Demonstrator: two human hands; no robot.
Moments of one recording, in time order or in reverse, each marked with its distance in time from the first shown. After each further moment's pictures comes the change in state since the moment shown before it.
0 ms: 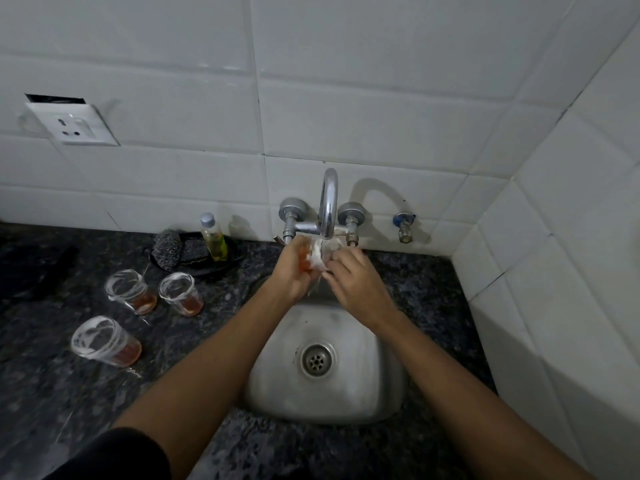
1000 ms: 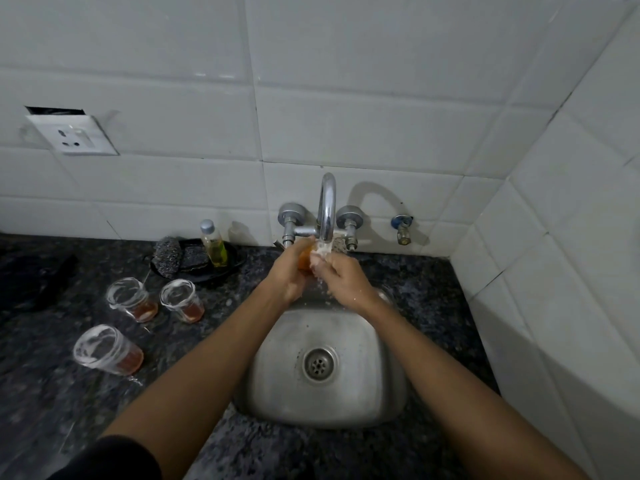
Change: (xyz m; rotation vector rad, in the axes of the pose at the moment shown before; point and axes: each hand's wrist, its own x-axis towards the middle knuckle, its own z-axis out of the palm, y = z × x) left_hand -0.010 0.014 -0.002 0.168 -0.052 0.023; right_hand 0.028 -0.020 0.001 0.571 -0.185 0.517
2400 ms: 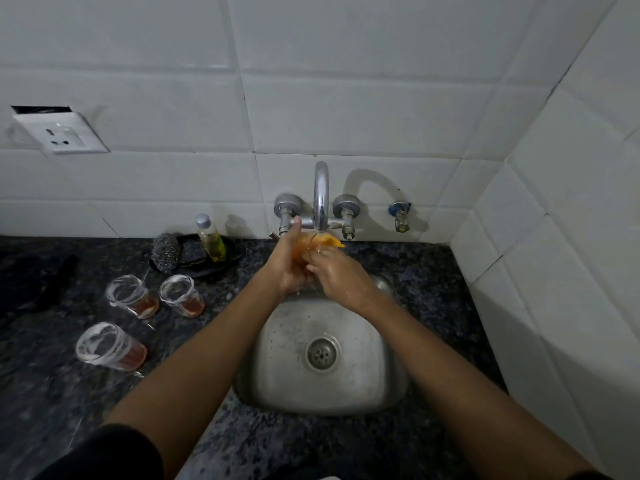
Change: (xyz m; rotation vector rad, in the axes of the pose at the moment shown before) left_hand -0.003 0.003 0.002 -0.010 -0.121 -0.181; right_hand -0.009 -0.003 0.001 -0.301 -0.085 -0.165
